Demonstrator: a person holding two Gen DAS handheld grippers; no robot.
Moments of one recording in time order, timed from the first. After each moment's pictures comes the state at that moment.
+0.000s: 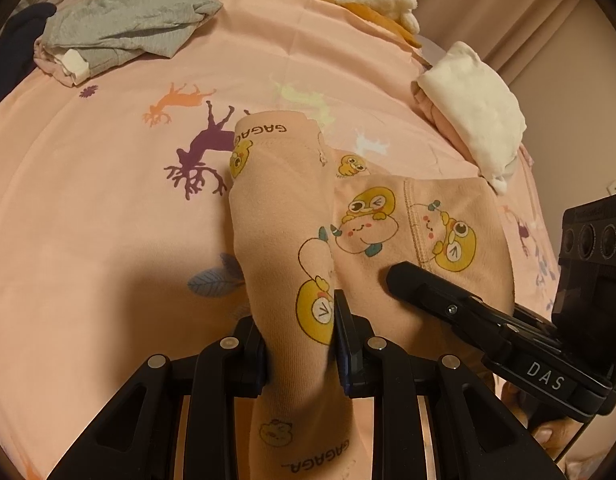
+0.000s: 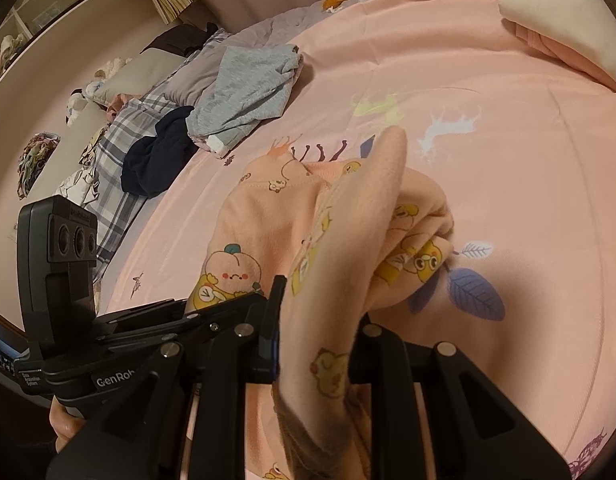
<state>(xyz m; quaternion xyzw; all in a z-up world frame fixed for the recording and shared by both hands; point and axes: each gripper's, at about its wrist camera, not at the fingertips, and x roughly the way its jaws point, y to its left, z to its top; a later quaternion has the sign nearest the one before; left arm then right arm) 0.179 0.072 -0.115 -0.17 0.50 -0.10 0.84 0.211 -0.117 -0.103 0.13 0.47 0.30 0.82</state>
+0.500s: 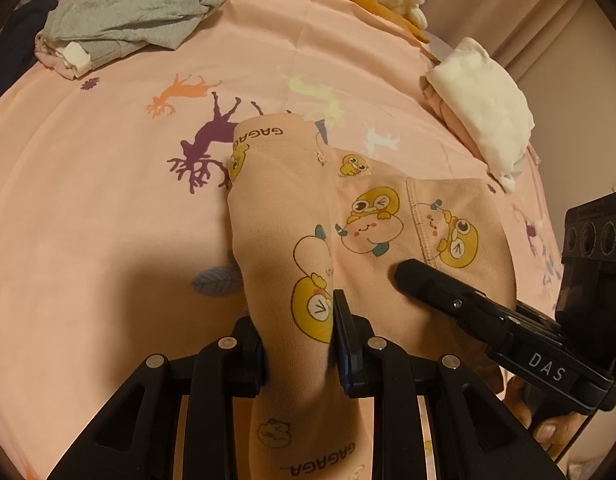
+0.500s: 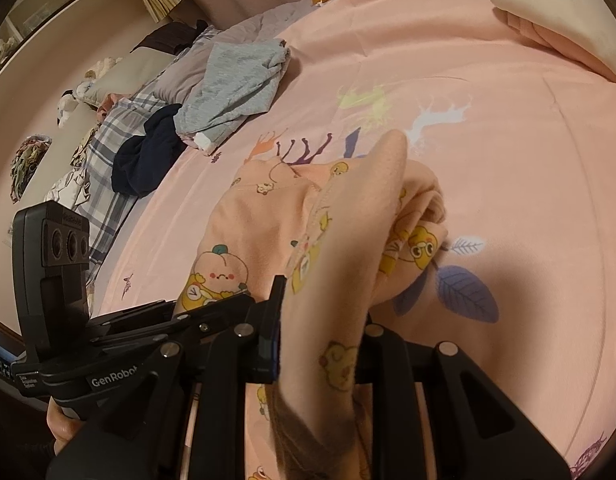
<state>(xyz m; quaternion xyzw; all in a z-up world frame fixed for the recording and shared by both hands) 0.183 0.072 -0.122 -0.17 0.51 -0.09 0.84 0.218 -0.121 -0.113 0.13 0.48 0.28 0.82</state>
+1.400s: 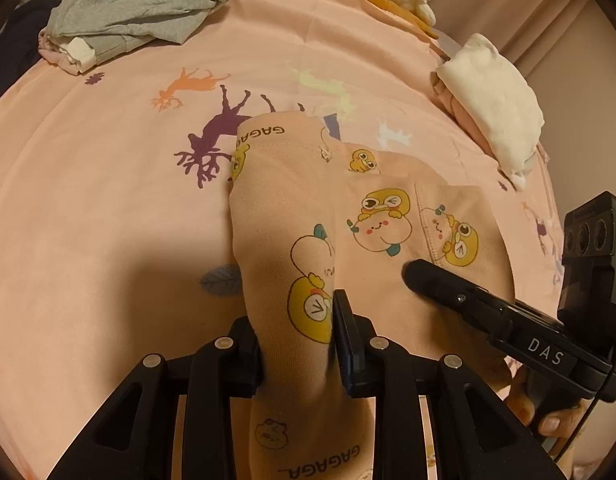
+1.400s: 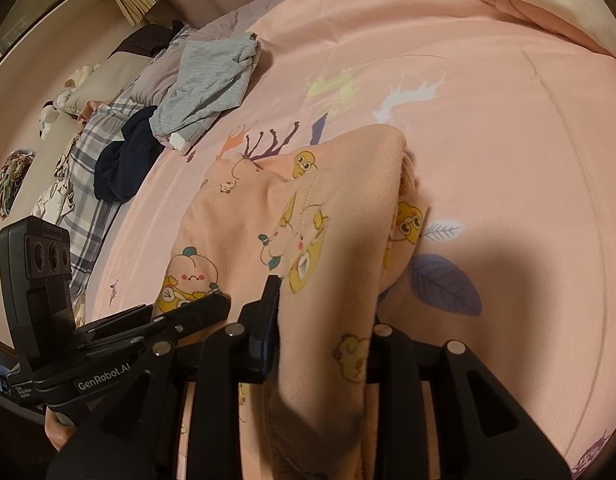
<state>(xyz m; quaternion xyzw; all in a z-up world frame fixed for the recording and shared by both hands) 0.184 0.072 -0.128 -0.16 0.51 -0.08 0.84 0.227 -0.132 -0.128 0.14 0.50 0.26 0.81</state>
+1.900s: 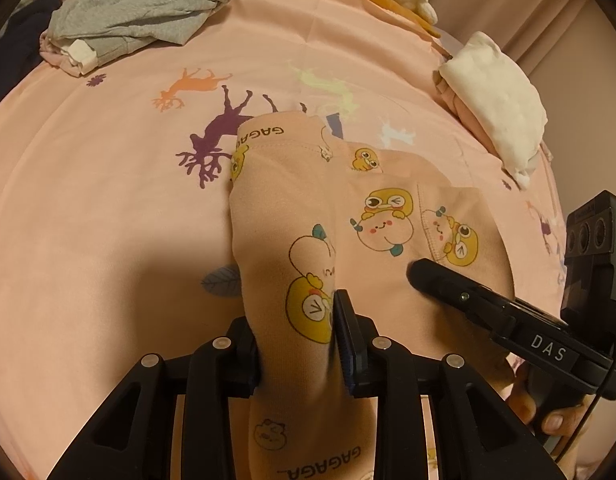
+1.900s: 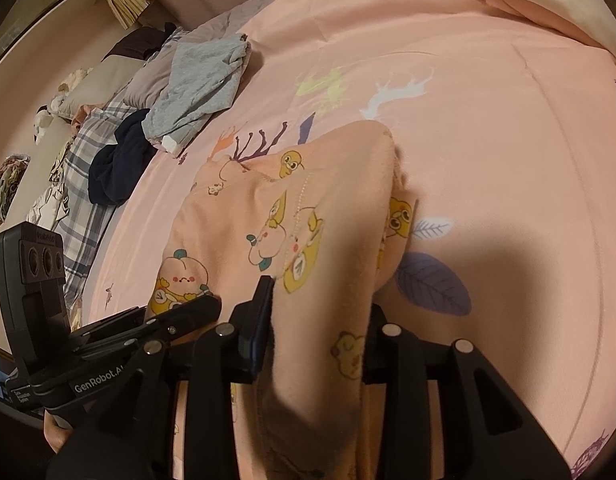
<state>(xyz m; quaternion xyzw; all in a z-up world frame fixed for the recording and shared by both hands) 0.184 0.071 -0.129 -0.16 0.51 -0.07 0.84 0.228 -0.136 -0.130 0.14 0.50 0.24 0.82</state>
